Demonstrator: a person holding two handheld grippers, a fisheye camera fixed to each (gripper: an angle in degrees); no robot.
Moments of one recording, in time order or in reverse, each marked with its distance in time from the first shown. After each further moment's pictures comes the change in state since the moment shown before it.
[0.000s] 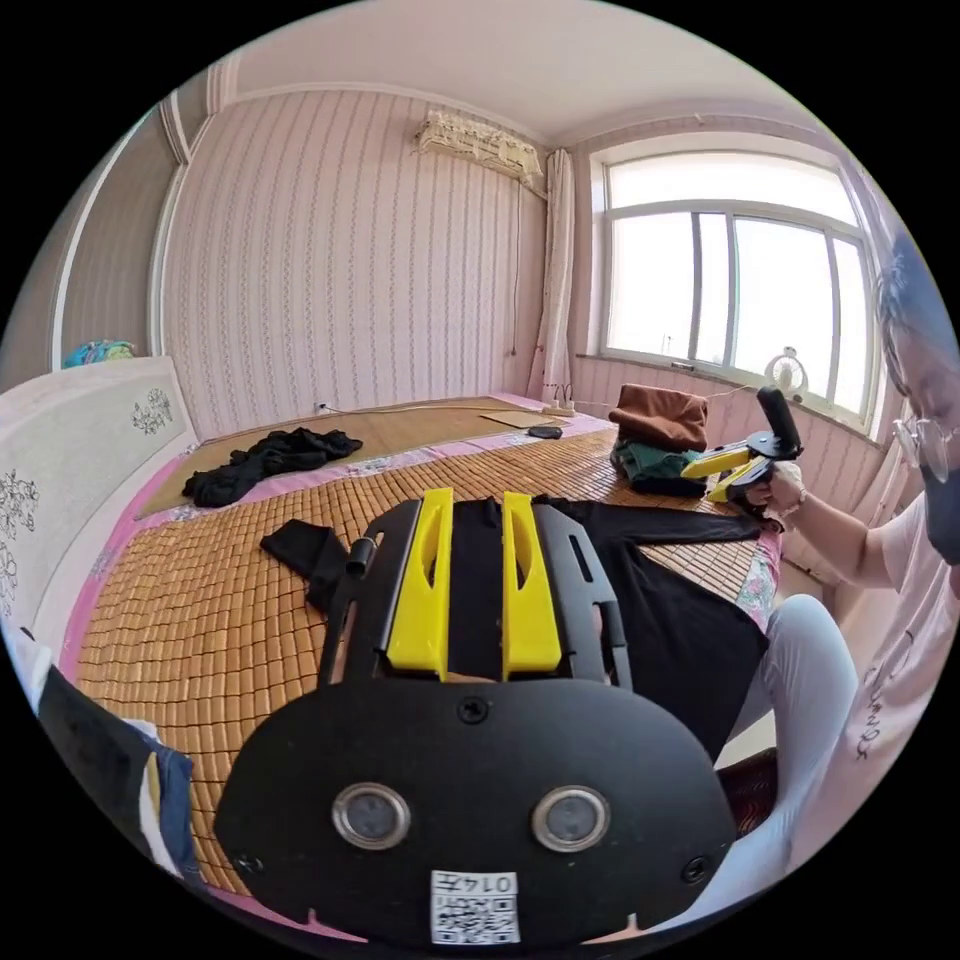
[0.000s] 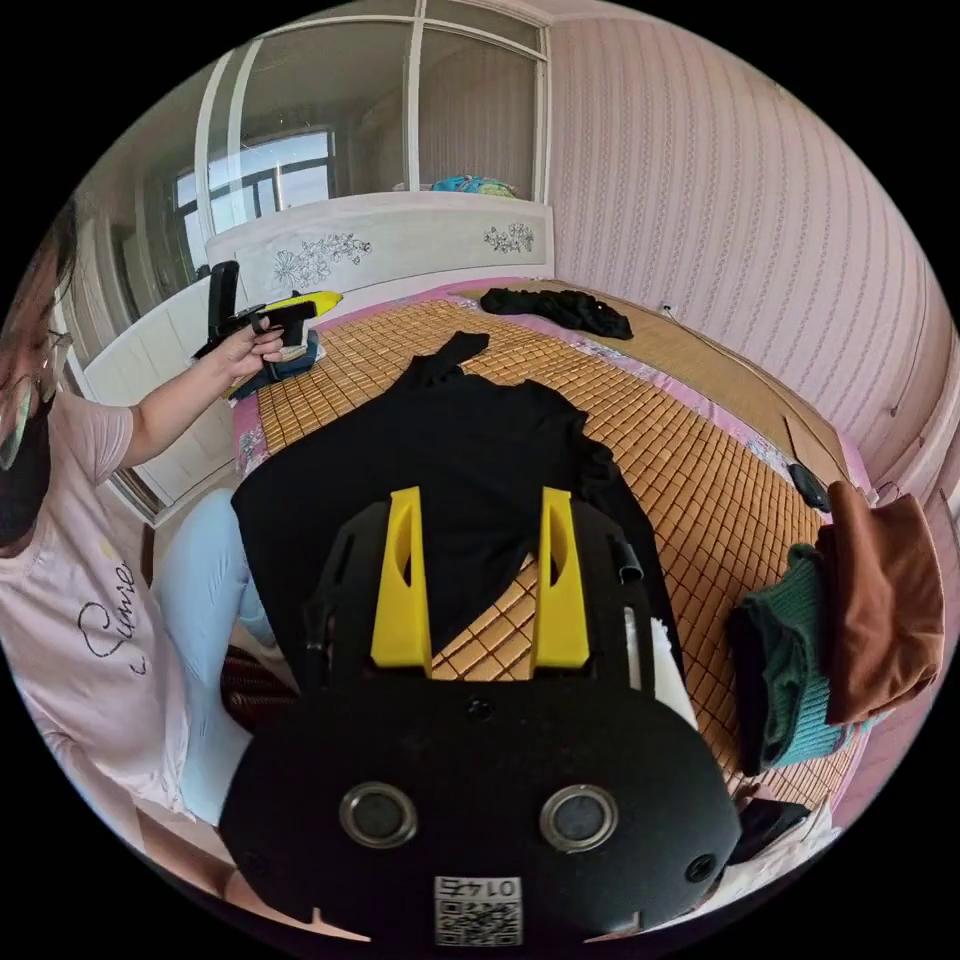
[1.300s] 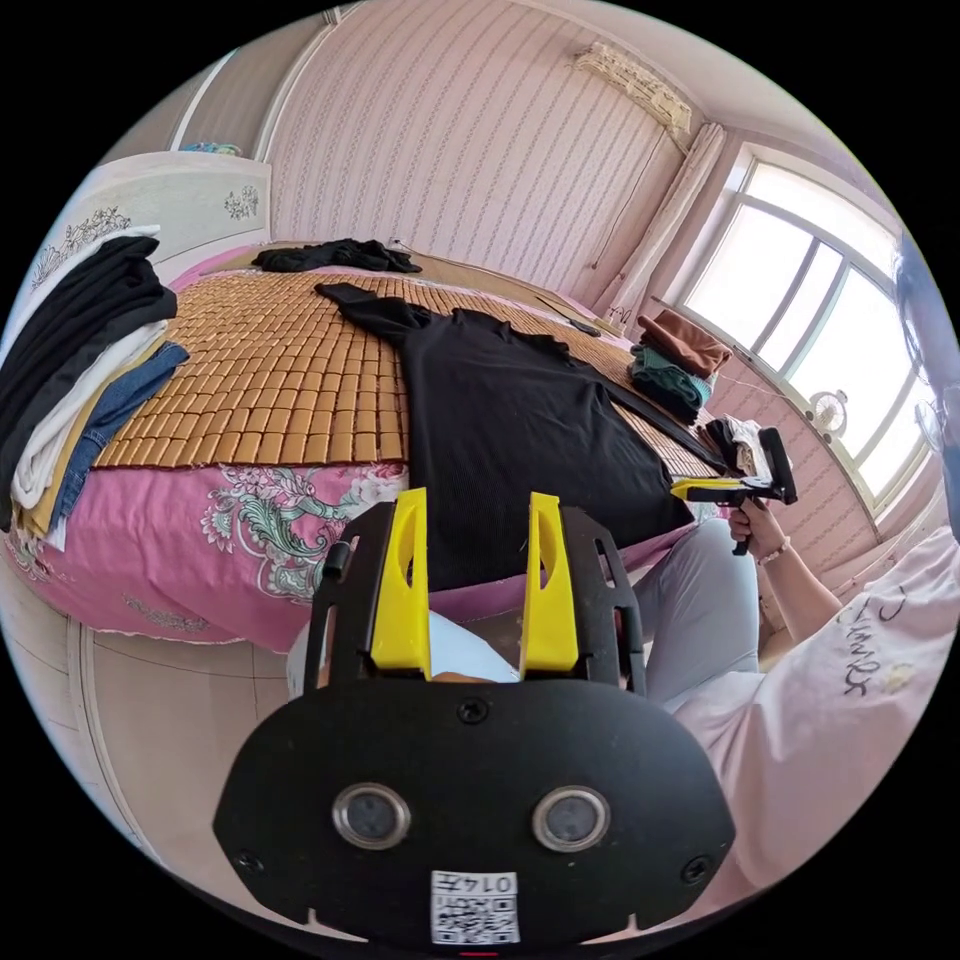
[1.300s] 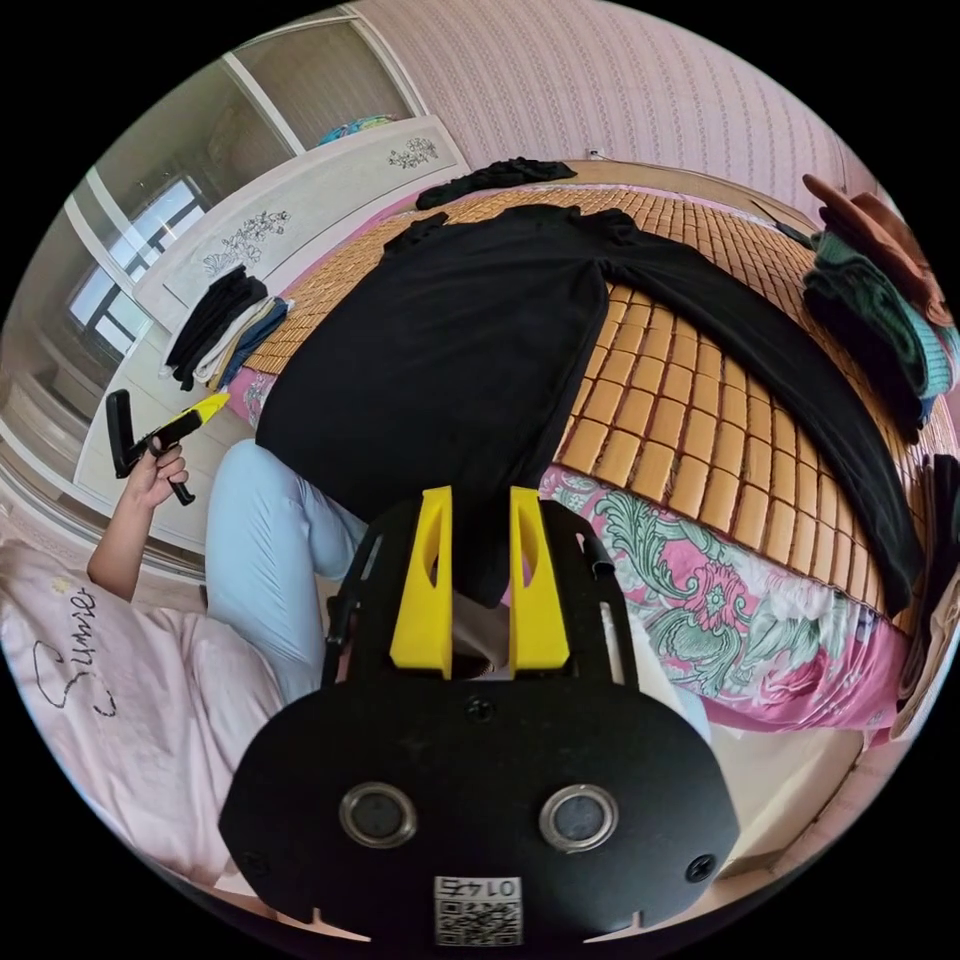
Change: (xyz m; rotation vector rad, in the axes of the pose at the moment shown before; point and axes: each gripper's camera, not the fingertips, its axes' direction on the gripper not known) left arm 0.066 0.181 -0.136 -0.311 -0.025 -0.389; right arm -0.067 0.104 0.133 -0.185 -0.059 0.393
